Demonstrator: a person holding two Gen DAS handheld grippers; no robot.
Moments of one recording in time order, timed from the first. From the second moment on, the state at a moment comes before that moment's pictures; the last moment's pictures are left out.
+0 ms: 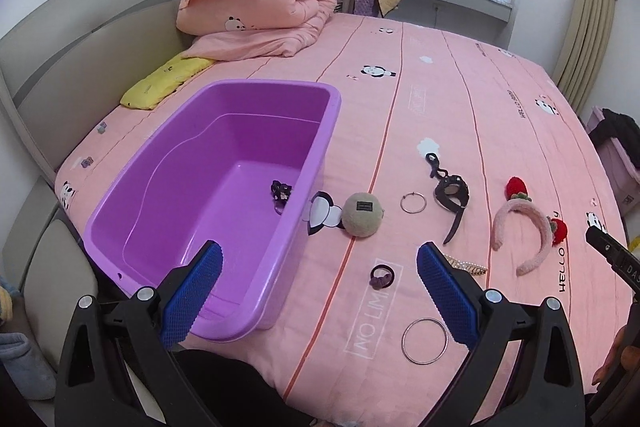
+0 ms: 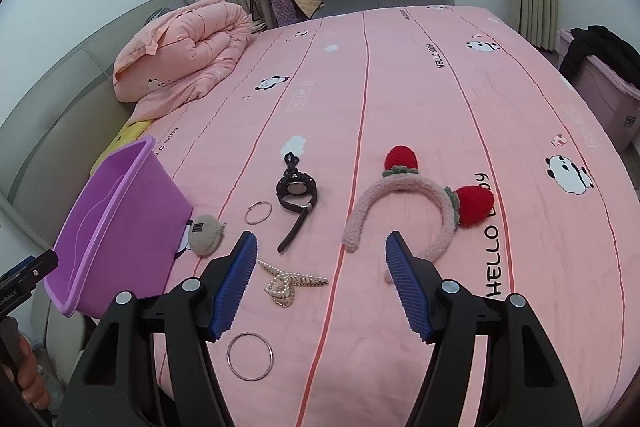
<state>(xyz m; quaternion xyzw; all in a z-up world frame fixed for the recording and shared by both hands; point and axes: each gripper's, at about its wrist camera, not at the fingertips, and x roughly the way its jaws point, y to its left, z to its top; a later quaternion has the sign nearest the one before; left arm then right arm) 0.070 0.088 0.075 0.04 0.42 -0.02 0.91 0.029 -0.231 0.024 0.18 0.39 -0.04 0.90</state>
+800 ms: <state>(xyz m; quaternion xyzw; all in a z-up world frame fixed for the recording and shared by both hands) 0.030 0.001 -0.038 0.06 0.47 -0.06 0.88 -0.030 -0.307 -0.060 0.21 0.43 -0.09 0.87</state>
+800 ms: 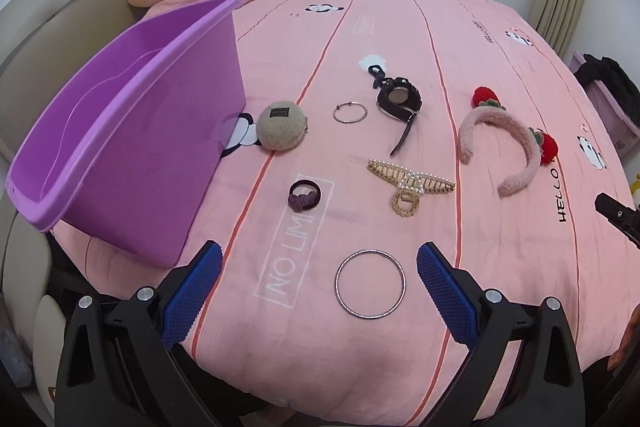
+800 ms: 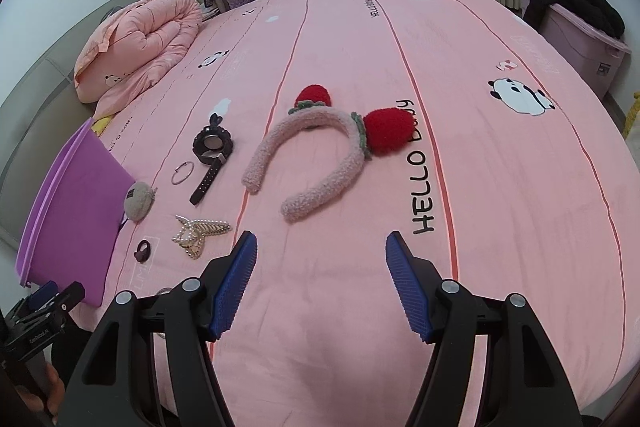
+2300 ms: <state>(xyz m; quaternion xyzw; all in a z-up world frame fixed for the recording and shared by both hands) 0.048 -0.030 -0.169 0.01 0.58 0.01 0.82 0.069 -0.346 -0.129 0.22 0.48 -0.06 0.85</state>
